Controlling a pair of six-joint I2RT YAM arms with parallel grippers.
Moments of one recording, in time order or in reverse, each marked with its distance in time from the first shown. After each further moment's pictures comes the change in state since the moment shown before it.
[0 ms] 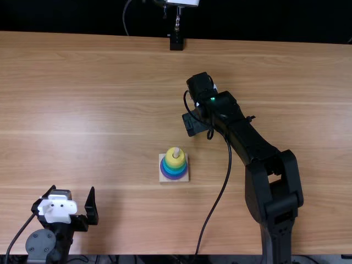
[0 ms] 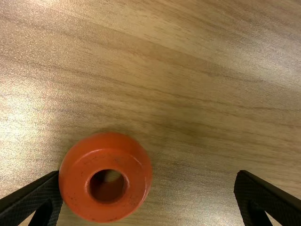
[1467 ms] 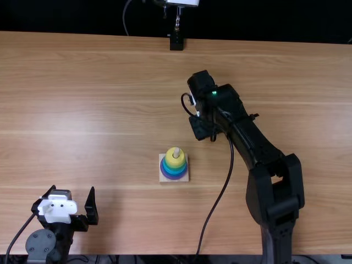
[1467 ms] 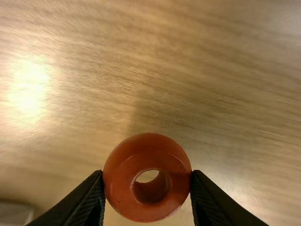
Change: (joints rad) left arm 0.000 0.000 0.000 0.001 0.000 0.000; right arm 0.002 -0.020 0.126 -0.306 -0.102 -0.001
